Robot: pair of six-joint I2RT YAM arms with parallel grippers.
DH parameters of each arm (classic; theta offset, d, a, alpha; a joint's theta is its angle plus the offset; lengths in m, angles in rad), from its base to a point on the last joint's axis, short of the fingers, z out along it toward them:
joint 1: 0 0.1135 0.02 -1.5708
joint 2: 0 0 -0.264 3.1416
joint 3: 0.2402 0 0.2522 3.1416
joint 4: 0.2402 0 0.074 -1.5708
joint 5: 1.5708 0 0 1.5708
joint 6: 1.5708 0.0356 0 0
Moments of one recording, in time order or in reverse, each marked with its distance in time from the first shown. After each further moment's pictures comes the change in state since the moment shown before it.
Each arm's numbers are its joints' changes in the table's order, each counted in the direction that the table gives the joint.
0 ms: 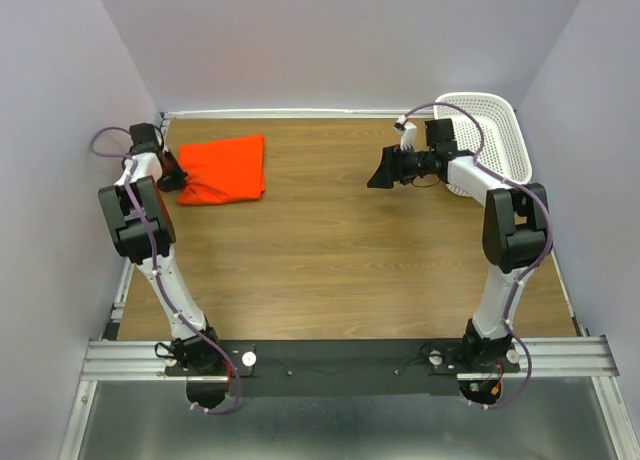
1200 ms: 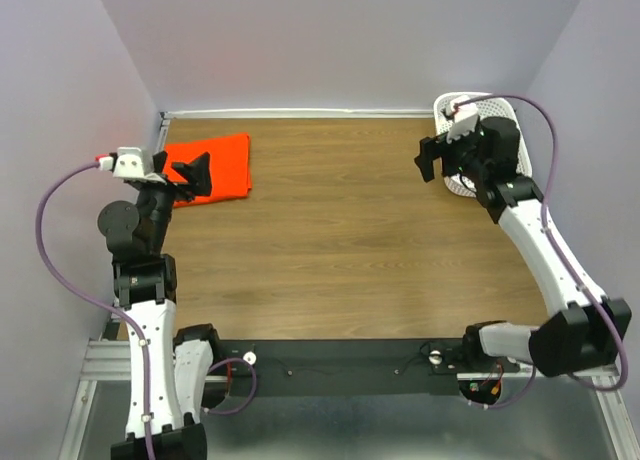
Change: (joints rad) left arm -0.130 -1.429 -0.724 -0.513 0.127 0.047; right arm -0.001 -0.632 -0.192 0.055 0.526 -0.232
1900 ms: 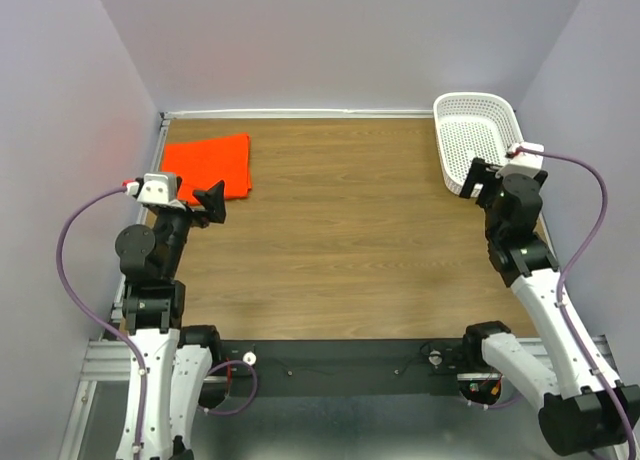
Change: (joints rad) left arm -0.163 -0.174 -0.136 0.129 -0.077 0.117; right arm -0.015 -0.476 -0.410 -0.160 0.695 0.299
